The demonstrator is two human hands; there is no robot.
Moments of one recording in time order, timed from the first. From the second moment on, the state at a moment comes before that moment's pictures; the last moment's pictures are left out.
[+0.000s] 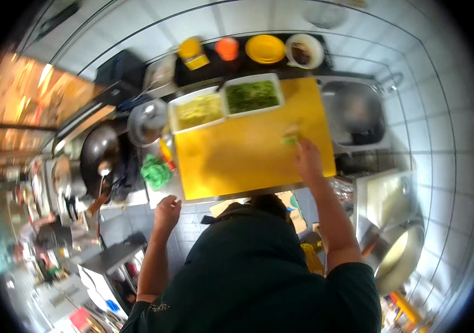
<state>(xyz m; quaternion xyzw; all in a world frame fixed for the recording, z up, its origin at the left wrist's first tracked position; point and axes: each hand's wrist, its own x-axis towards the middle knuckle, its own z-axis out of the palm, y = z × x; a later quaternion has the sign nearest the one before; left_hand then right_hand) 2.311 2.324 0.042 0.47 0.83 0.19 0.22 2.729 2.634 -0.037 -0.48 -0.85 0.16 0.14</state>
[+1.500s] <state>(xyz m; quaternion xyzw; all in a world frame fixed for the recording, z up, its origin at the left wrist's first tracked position) 2.513 2.260 -0.177 0.83 0.42 -0.20 0.31 2.823 1.977 -0.115 -0.63 -0.39 0.65 -0.18</state>
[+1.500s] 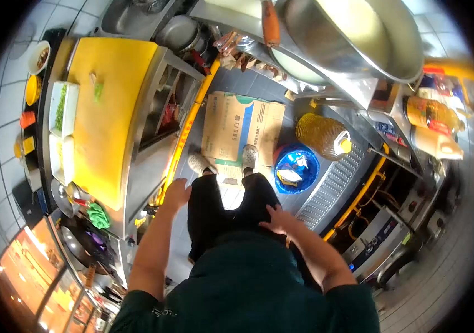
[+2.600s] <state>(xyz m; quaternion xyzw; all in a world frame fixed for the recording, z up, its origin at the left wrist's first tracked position) 2.603 2.505 -0.596 0.72 0.63 0.01 0.28 2.665 1.911 -0.296 -0.84 -0.16 0.52 -0.06</state>
